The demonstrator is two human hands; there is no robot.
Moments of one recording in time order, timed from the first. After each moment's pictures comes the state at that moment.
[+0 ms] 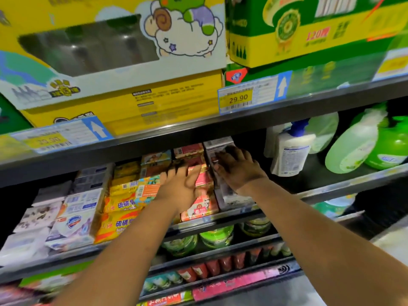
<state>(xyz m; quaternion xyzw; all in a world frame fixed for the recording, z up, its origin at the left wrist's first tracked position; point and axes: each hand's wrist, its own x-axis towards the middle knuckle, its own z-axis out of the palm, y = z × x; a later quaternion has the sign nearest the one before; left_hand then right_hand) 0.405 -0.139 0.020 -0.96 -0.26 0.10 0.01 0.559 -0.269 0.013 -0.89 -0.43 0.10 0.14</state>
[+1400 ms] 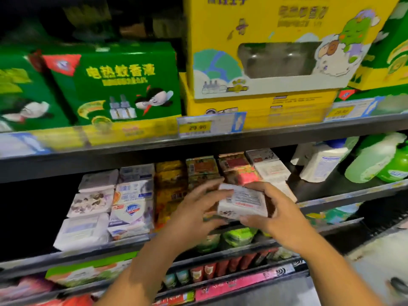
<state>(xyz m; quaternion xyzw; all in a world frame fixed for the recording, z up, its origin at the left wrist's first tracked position) 0.245 -0.104 0.035 -0.90 -0.02 -0.20 -0.38 0.384 -0.292 0.054 -0.74 -0.37 0.22 0.51</state>
